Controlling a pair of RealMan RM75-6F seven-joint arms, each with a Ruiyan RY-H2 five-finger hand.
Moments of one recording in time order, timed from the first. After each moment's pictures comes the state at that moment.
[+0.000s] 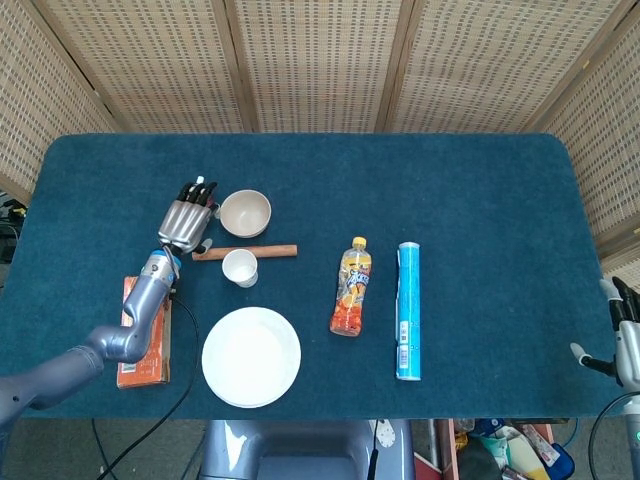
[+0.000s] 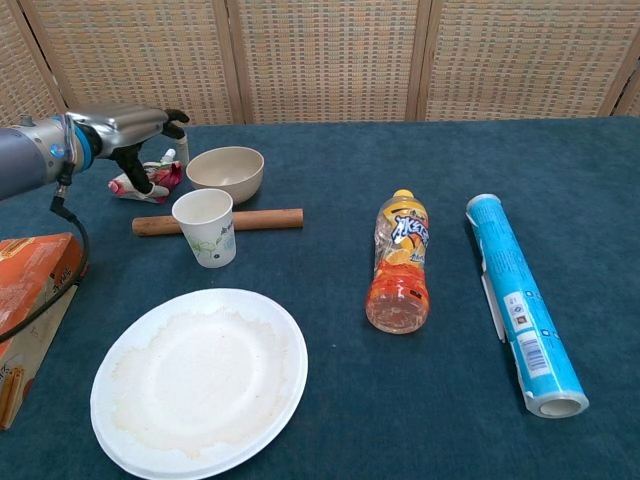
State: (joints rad) left arm -0.89 -1.67 -0.27 -0.93 1.05 0.73 0.36; right arm 0.08 -1.13 0.14 -1.50 -1.29 1.38 0.09
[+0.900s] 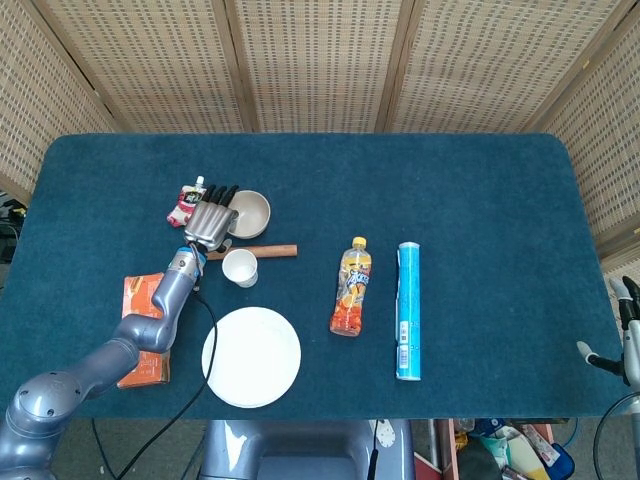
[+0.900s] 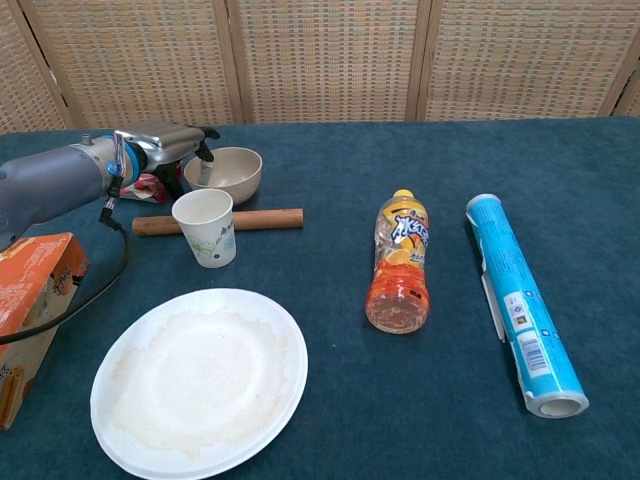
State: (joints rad) left arm -0.99 -1.85 -0.25 -0.63 1.10 0.65 0.24; right arm 0.07 -1.14 0.15 -1.47 -1.28 1.38 0.11
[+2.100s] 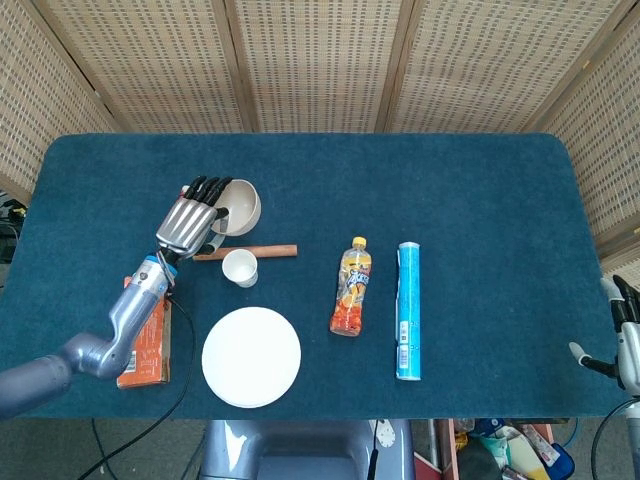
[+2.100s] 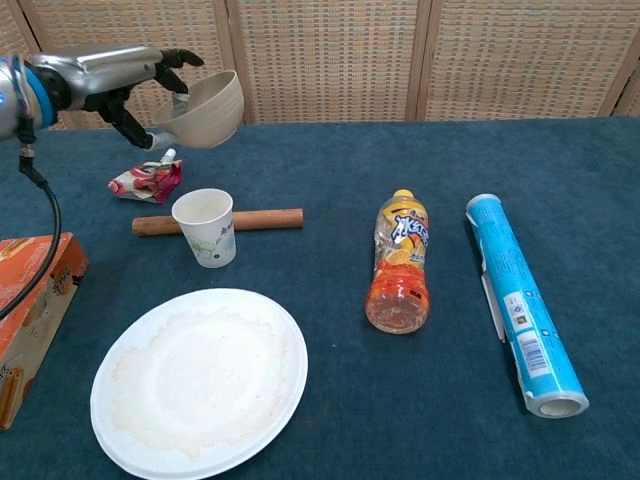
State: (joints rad) left arm -0.83 -1.41 -0.24 -1.36 1.19 0.91 0.25; right arm 0.06 -1.12 0.14 -1.51 -1.35 1.43 0.13
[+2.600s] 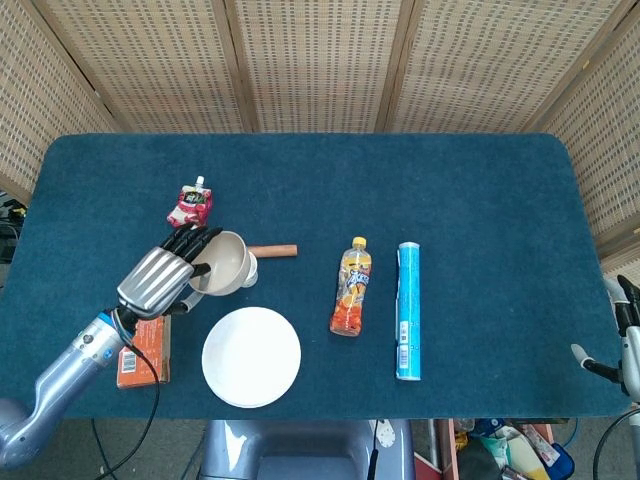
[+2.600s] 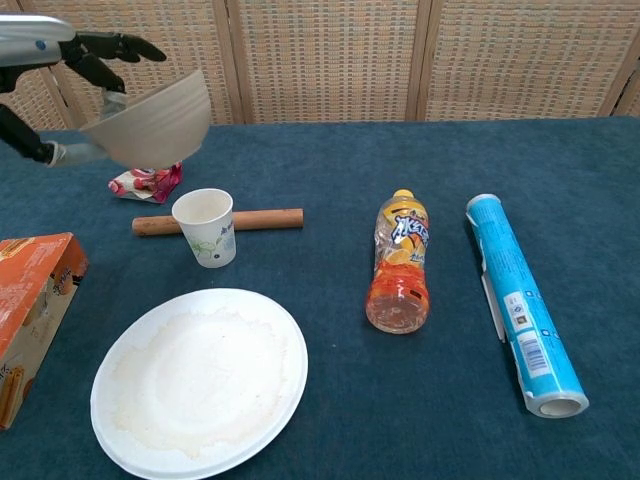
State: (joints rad) left arm -0.65 -1.03 -0.10 -1.91 1.40 1.01 0.25; right arm 0.04 -1.10 0.13 -1.55 -1.38 1.49 0.12
